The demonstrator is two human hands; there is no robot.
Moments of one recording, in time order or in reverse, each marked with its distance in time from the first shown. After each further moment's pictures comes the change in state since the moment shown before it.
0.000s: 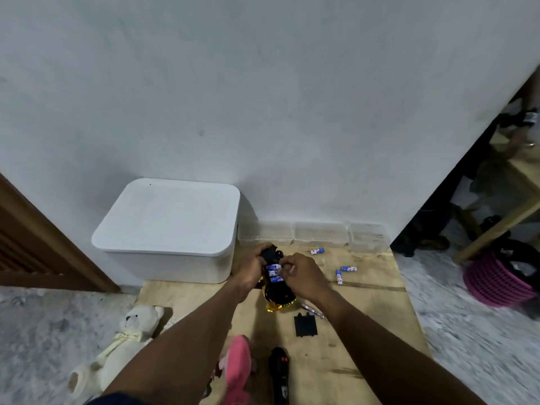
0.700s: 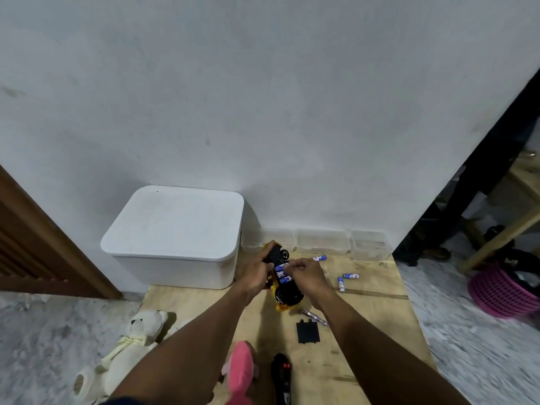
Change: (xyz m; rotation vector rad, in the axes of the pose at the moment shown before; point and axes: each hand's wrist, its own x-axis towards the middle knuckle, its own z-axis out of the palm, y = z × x) left_hand -0.009 0.009 0.004 -0.027 -0.043 0.092; right_hand 0.005 -0.009 0.000 0.545 0.090 0.337
